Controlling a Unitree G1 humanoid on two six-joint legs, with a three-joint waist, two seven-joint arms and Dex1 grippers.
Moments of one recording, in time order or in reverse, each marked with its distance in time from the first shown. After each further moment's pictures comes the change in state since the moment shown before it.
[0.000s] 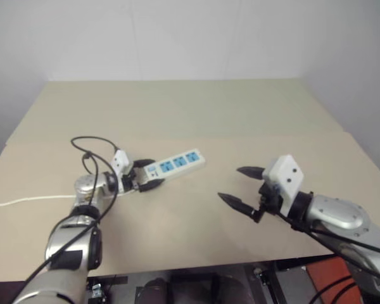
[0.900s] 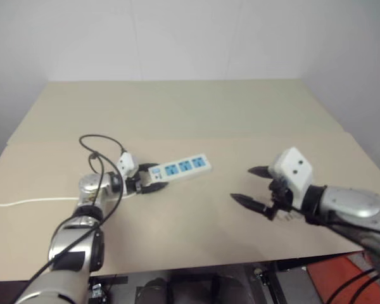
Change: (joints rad) left arm 0.018 -0.024 -0.042 -0.052 0.015 -0.031 -0.075; right arm -0.133 -0.210 -0.075 0.034 0.129 0.274 0.005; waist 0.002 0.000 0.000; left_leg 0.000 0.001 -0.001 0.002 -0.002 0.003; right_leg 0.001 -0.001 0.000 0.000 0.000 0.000
